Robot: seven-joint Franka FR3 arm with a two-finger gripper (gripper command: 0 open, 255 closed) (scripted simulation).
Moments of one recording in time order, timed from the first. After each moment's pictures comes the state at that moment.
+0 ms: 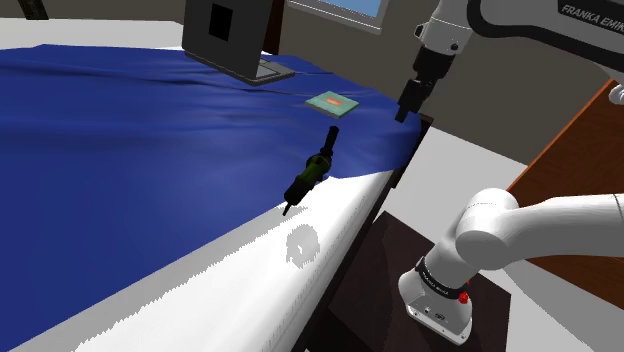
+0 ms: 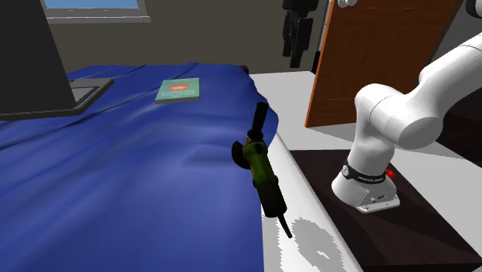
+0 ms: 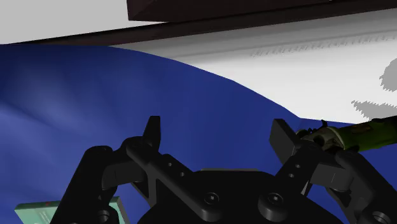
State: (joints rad) arm -0.02 -0.82 -0.04 -2.30 -0.09 1.50 -0.05
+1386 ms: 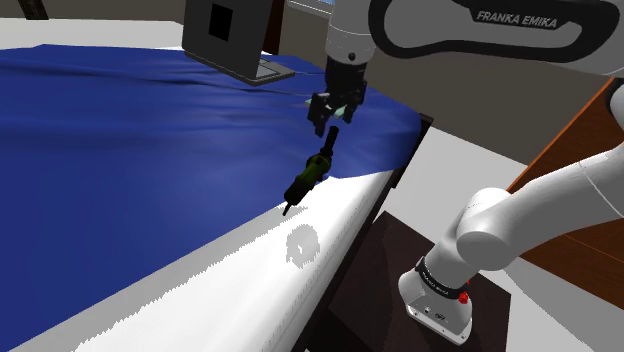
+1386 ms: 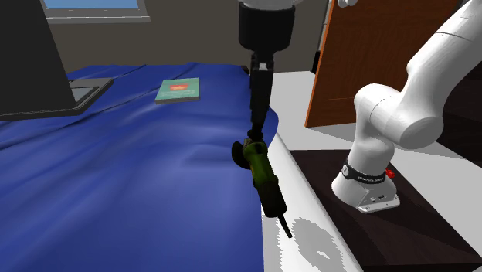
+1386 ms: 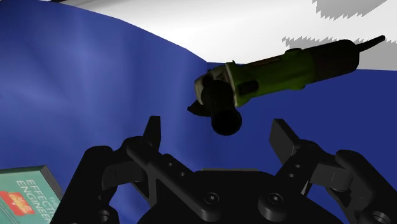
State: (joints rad) arm 0.01 -0.44 0.35 -2.09 -0.03 1.63 0.43
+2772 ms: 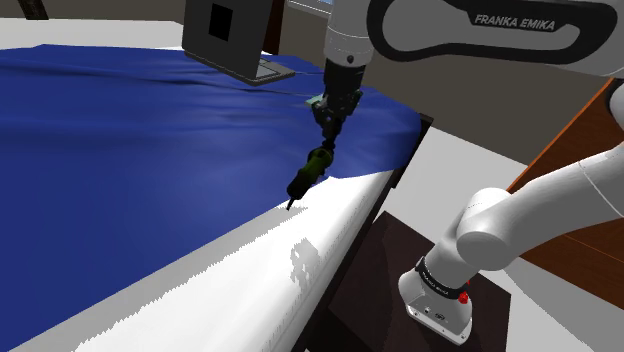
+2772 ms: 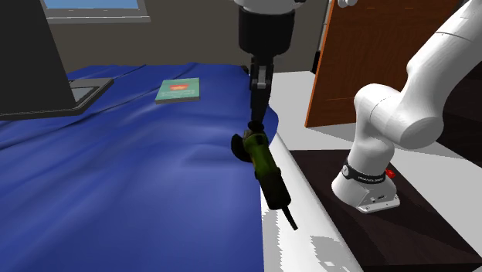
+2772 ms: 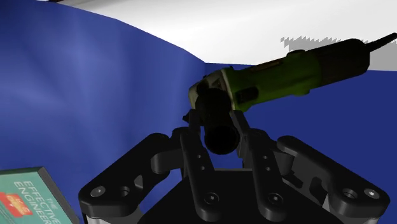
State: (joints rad) arm 0.01 -0.44 0.36 -2.10 -0.03 1.64 0.44
